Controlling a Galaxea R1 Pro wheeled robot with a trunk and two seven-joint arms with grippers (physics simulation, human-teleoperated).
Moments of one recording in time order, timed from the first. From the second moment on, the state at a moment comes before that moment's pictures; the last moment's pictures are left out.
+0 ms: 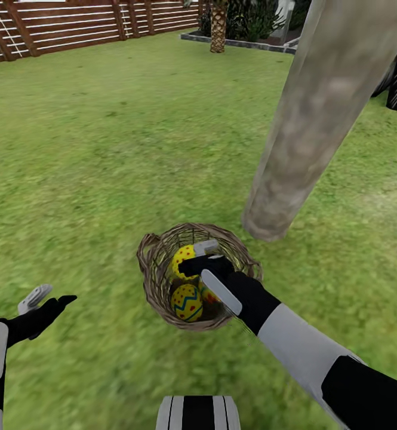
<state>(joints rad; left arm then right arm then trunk) -0.47 0.15 0.62 -1.33 0.54 1.00 0.02 -0.99 0.12 0.77 -0.94 -0.73 0.64 -0.42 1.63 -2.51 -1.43</state>
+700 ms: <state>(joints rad) -0.45 0.13 0.66 -1.32 0.58 0.98 0.02 -1.00 0.12 0.70 -1.07 -0.74 0.91 -0.43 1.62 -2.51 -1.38</state>
